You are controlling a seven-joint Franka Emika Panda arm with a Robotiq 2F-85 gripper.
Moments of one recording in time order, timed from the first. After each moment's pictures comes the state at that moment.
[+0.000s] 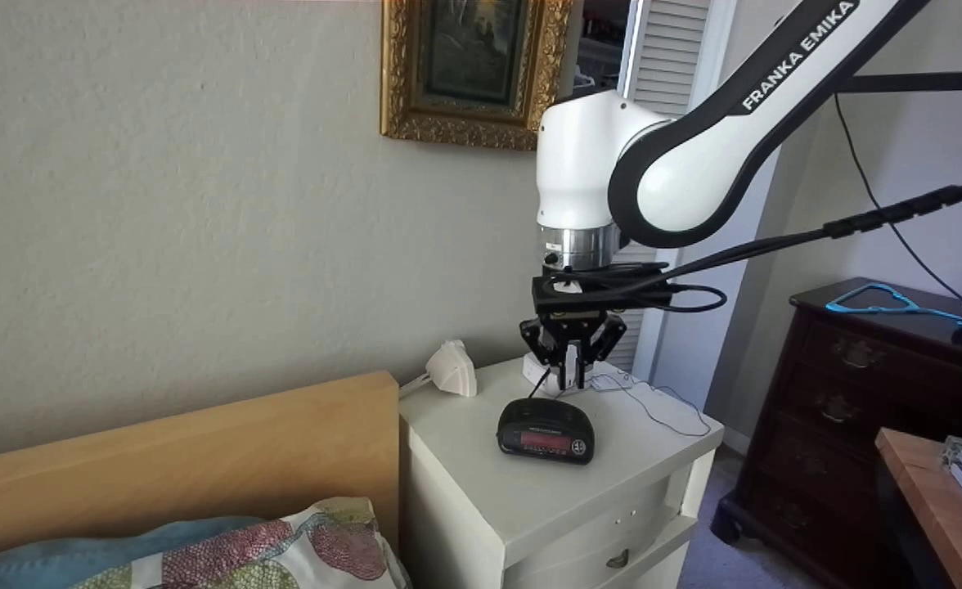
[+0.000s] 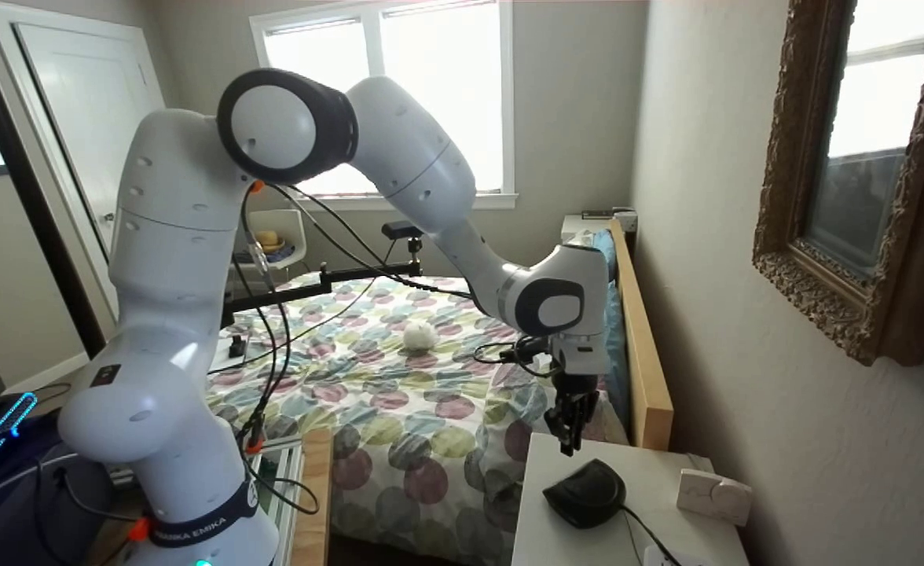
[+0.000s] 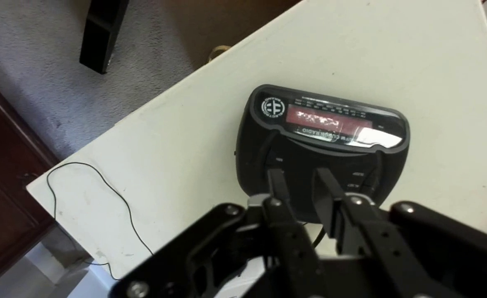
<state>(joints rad) 0.08 0.41 -0.04 -2.09 -0.20 2.42 1.26</state>
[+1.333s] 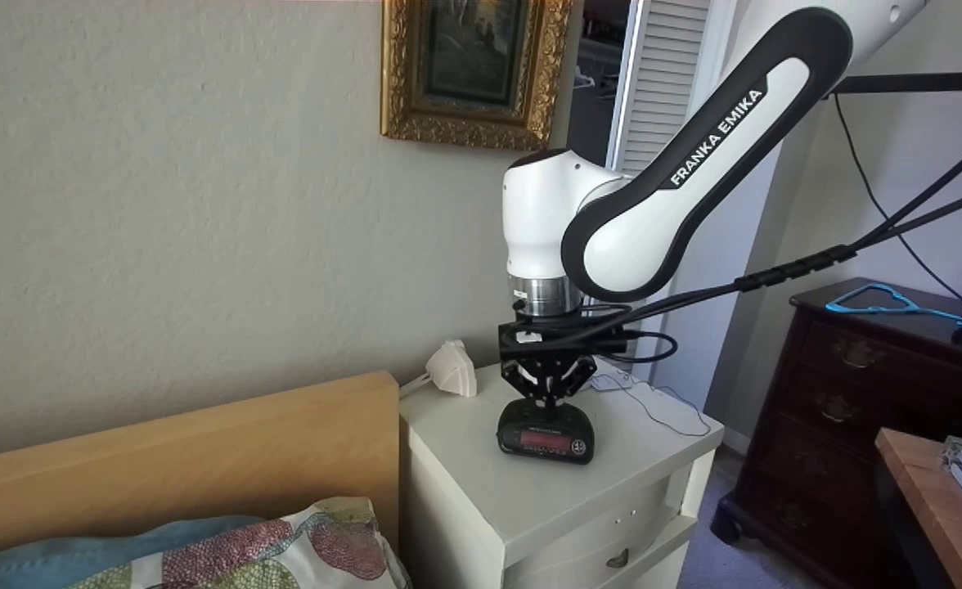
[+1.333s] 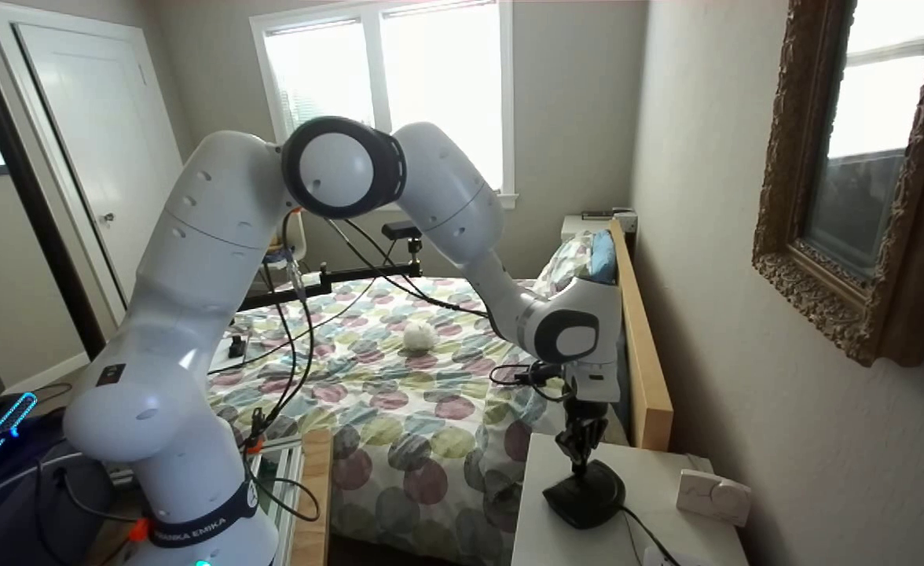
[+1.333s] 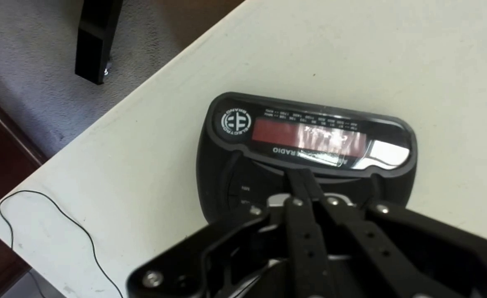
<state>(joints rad) 0.13 0.60 -0.08 -1.94 -0.17 2.43 1.30</state>
